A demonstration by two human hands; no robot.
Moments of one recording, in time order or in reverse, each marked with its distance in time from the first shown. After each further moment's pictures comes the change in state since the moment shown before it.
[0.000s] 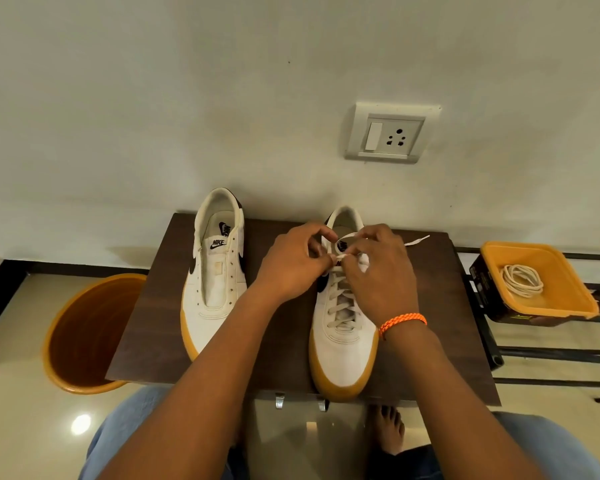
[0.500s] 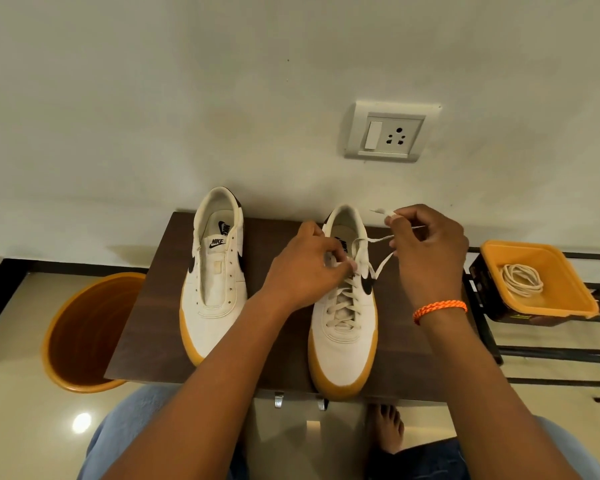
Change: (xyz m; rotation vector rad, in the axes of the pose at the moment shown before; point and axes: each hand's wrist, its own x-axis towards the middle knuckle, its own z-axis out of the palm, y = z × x) left_hand -0.004 0.014 0.014 0.247 -0.034 0.027; right_hand 0.020 0.005 -0.046 0.437 0.267 0.193
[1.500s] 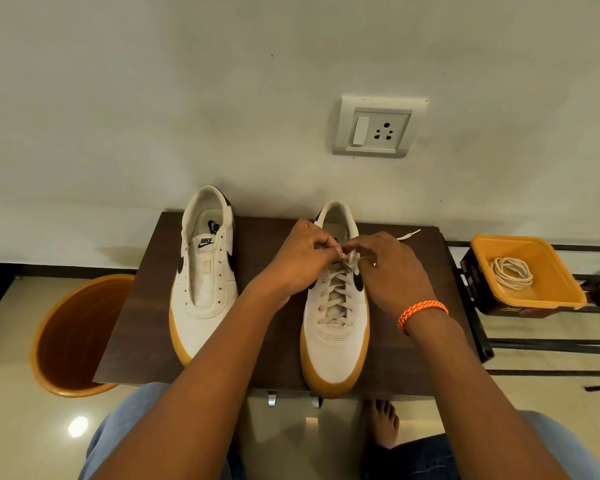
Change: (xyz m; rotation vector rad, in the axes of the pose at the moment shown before) left_hand 0.004 0.018 -0.006 -0.437 -0.102 -0.137; right_hand -0.012 0.022 0.005 -0.475 -0.502 -0.051
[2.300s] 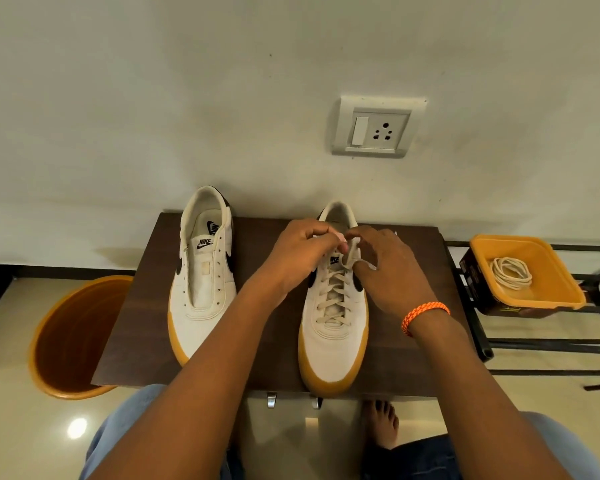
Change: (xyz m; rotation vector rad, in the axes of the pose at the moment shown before) left_hand 0.002 0.001 -0.004 -0.130 0.052 0.088; right_hand 0.000 0.001 -0.001 0.099 -0.009 -0.011
